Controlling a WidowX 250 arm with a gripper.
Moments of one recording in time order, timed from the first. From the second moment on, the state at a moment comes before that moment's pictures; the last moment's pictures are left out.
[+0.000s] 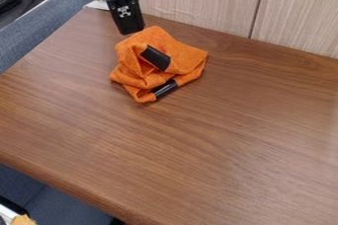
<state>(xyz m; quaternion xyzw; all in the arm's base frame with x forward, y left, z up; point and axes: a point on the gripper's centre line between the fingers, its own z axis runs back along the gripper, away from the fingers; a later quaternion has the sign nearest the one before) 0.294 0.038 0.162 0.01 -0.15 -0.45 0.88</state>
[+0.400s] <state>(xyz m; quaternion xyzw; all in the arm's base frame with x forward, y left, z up) 0.299 0.034 0.129 -0.02 -0.11 -0.45 0.89</state>
